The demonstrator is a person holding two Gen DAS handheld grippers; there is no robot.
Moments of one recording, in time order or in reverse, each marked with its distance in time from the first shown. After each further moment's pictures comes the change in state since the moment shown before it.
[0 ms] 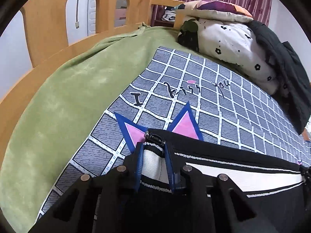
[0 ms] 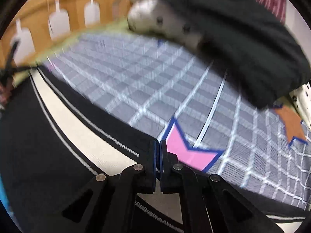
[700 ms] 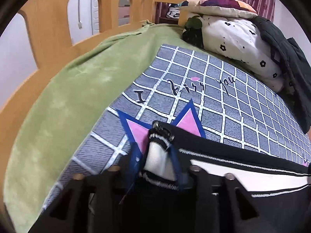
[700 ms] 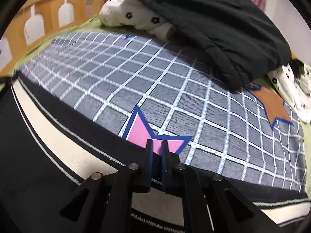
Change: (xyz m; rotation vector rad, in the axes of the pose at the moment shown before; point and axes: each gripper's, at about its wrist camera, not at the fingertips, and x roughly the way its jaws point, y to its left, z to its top) left arm -0.008 -0.011 0.001 0.000 0.027 0.079; right arm -0.016 -0.030 -0.003 0.137 0.030 -0.117
